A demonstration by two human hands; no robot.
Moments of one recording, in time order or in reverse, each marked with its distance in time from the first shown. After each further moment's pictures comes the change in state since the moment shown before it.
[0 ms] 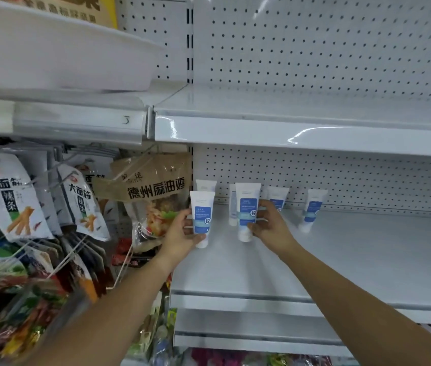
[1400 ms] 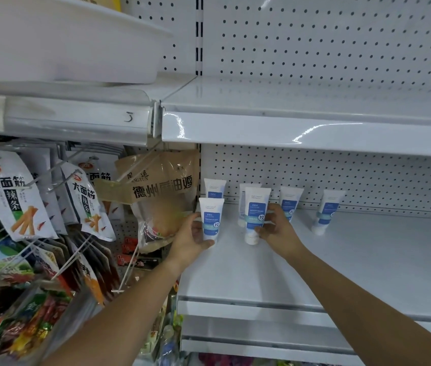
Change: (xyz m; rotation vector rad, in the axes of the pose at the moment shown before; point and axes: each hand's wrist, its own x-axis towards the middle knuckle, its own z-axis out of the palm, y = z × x) left_hand 0.024 -0.033 0.003 0.066 -0.024 -0.009; right_hand 0.028 0.031 0.009 -0.083 0.008 0.039
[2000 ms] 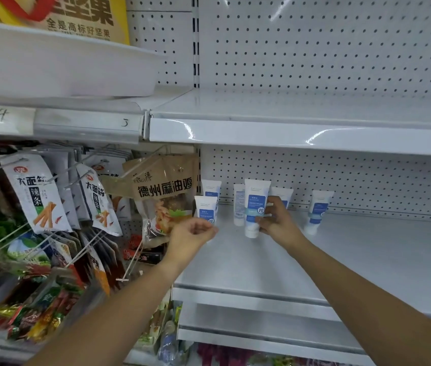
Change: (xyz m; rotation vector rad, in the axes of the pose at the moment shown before) left_hand -0.064 0.067 0.014 -0.086 0.112 0.088; right_hand -0.017 -0.021 -0.035 0.161 -0.097 -0.053
